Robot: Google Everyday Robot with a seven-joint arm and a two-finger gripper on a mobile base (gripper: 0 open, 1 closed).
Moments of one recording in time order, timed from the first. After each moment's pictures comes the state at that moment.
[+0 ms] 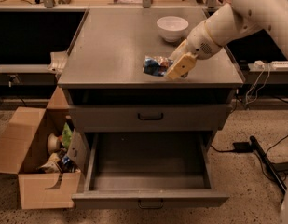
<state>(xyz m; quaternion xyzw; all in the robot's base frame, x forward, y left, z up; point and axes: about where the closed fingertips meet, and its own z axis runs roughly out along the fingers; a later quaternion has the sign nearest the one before) 0.649 -0.113 0.875 -0.58 0.74 0.18 0.30</state>
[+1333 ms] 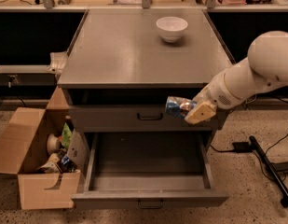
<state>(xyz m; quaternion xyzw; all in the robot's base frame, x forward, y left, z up) 0.554 -0.175 0.792 -0.50 0.82 0.09 0.27</state>
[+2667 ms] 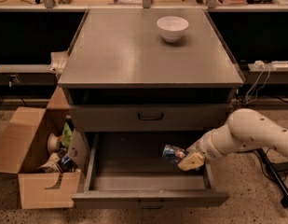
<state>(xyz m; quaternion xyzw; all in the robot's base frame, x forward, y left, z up) 0.506 -0.182 0.585 -0.43 0.86 0.18 0.21</state>
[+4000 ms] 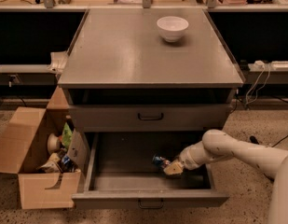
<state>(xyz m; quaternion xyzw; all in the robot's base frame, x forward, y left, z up) 0.555 -0.148 0.413 -0.39 0.87 0.25 0.19</state>
